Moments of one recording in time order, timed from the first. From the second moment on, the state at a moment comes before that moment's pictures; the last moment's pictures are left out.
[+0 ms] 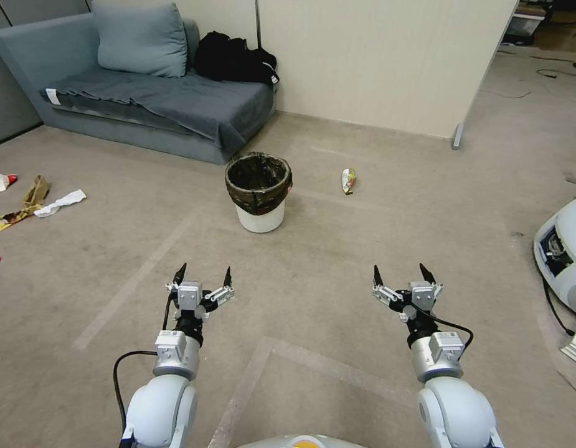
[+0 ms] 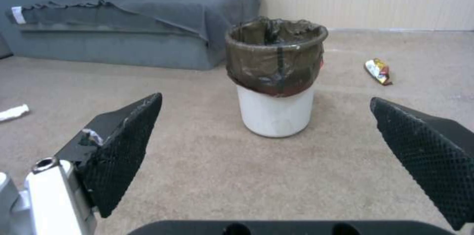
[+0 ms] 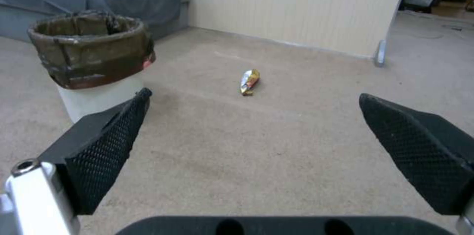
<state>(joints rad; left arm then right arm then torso) 1.55 -1.50 -0.55 -2.00 0.00 0.00 0.00 -1.55 1.50 0.55 2.00 0.00 0.00 0.00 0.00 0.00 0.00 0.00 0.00</state>
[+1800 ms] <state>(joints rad) 1.72 -1.50 -0.33 -2.41 0.15 0.37 -0.21 -1.90 1.61 0.41 2.36 -0.27 0.13 0.09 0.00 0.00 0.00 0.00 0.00</state>
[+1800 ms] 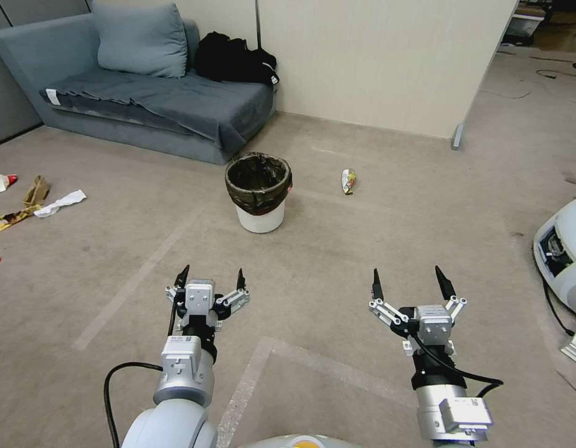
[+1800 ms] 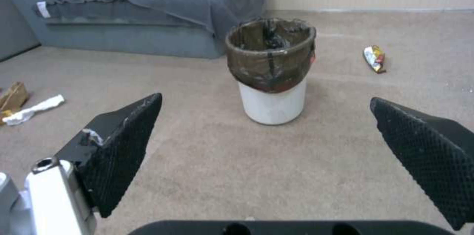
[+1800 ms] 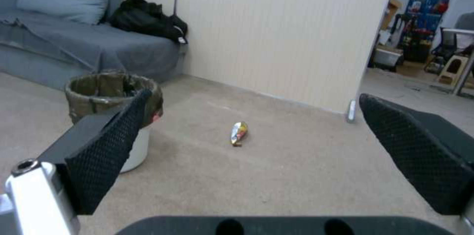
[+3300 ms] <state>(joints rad) 1.72 -1.51 -0.33 -2.40 0.16 0.34 -0.22 -1.89 1.61 0.42 2.34 -0.28 0.14 0.07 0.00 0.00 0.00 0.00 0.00</state>
